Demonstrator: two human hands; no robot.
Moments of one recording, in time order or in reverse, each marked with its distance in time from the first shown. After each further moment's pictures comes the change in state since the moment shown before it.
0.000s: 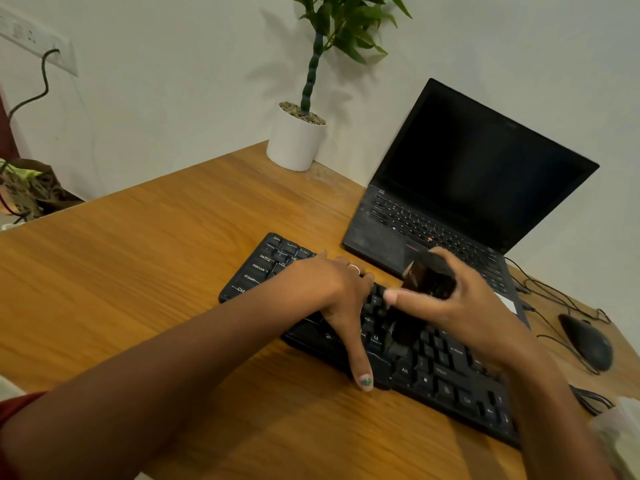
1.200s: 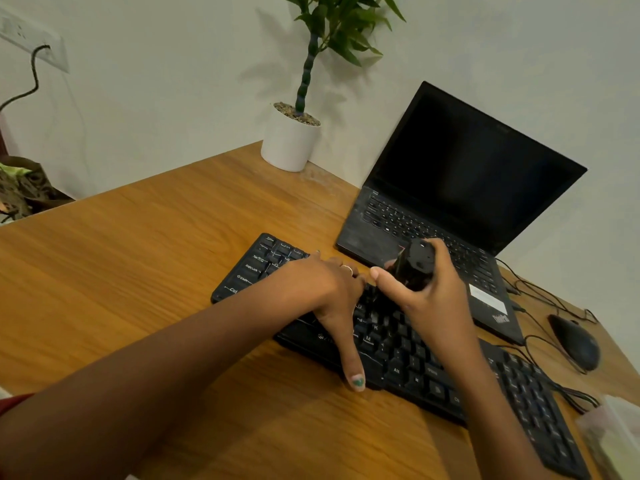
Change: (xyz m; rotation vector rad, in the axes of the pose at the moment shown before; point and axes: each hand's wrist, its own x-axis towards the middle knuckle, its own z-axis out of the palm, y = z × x) left_hand -0.003 0.001 -0.002 0.004 -0.012 -0.006; right_hand 0.011 0.013 0.023 -0.136 0.313 -0.153
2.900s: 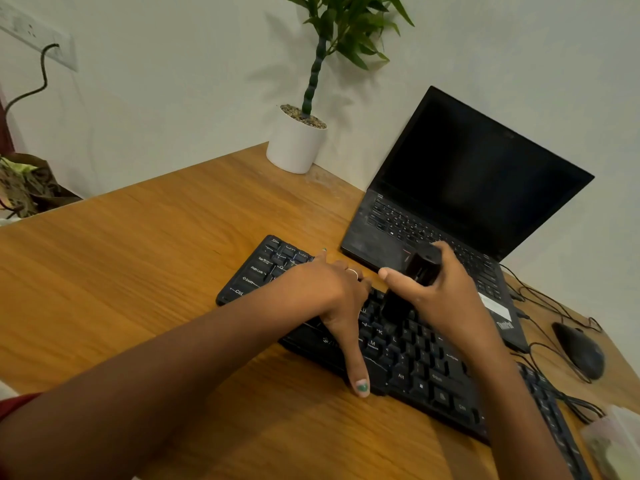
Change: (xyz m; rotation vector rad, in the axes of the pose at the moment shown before) left_hand -0.001 0.000 0.000 0.024 0.005 -0.004; right_hand 0.012 -0.005 -0.008 -0.104 -0.078 0.158
